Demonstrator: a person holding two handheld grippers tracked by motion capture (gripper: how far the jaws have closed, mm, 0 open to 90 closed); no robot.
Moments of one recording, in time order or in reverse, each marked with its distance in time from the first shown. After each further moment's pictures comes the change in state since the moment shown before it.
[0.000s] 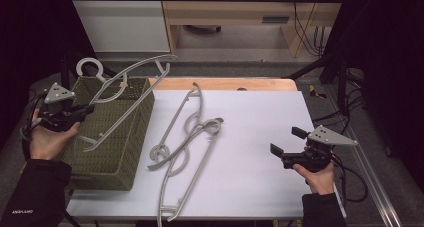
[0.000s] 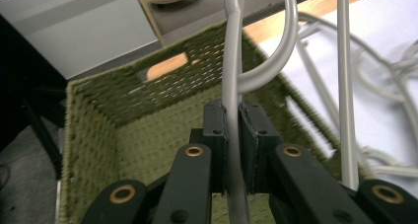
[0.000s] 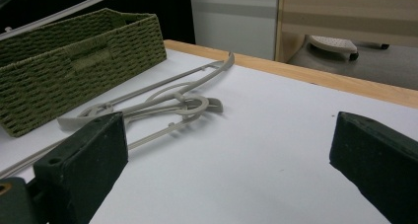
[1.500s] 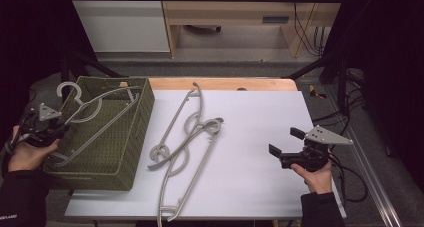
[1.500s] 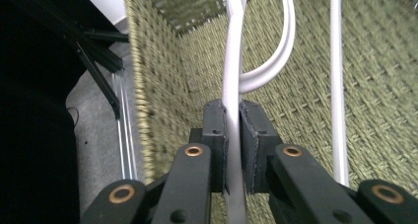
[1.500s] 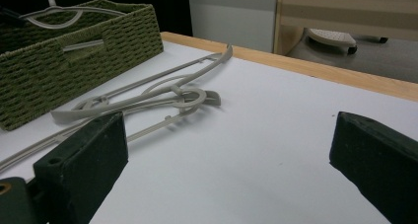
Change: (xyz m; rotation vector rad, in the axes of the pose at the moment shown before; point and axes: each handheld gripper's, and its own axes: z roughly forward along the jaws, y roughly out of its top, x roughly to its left) left arm 0.047 -0.079 0.031 0.226 0.143 0.070; right arm 0.000 -0.003 0.006 0.025 -0.013 0.000
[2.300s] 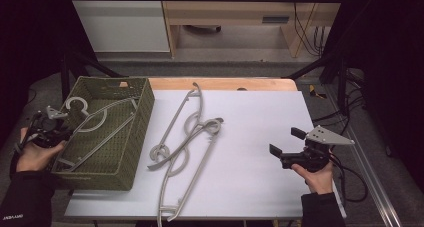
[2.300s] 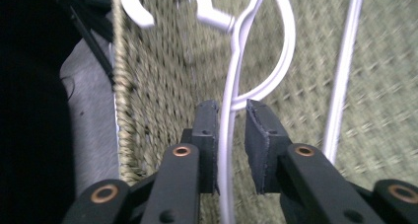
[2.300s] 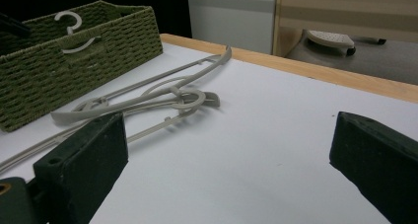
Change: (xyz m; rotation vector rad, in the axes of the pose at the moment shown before) left arm -0.001 0.000 0.005 0.050 0.003 -0.080; right arm -0.001 0.000 -0.003 0.000 0.001 -0.006
